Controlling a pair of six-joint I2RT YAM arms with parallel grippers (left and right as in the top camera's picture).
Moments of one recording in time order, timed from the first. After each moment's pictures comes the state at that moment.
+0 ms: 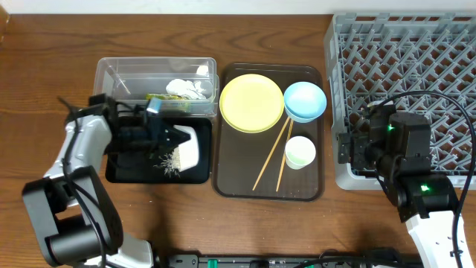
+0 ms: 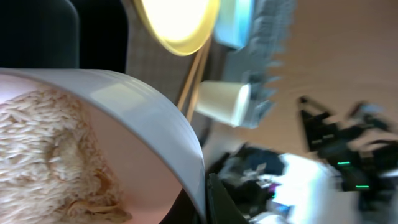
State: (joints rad) left arm 0.28 1.71 1.04 -1.07 1.15 0.11; right arm 0.10 0.97 0.82 -0.66 -0.05 0.02
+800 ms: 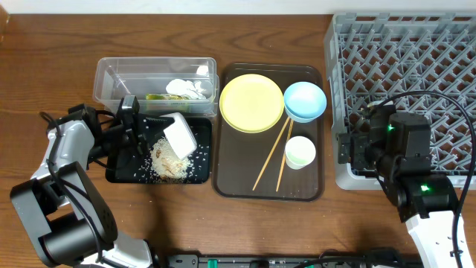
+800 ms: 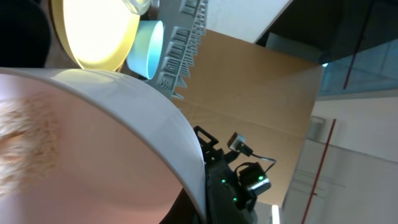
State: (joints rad) left arm 0.41 1.73 1.04 -1.09 1.48 -0.08; right arm 0.10 0.97 0.82 -0.66 -0.05 0.02
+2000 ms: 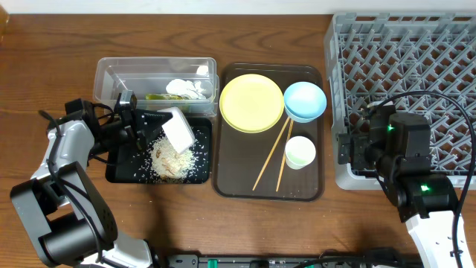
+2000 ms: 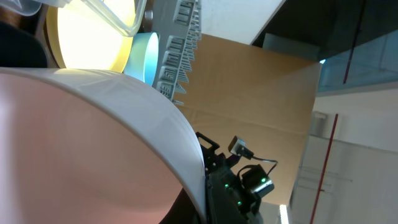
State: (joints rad) left arm 0.41 1.73 1.04 -0.94 1.49 -0.15; right arm 0.10 0.97 0.82 -0.67 -0.05 0.02
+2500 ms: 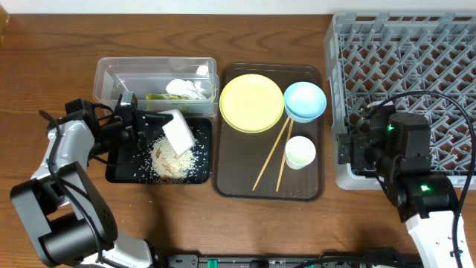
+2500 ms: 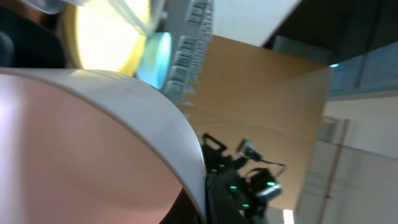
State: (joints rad) left arm 0.40 1.73 1.04 -0.95 1.43 -0.15; right arm 0.10 0.97 0.82 -0.67 -0.05 0.02
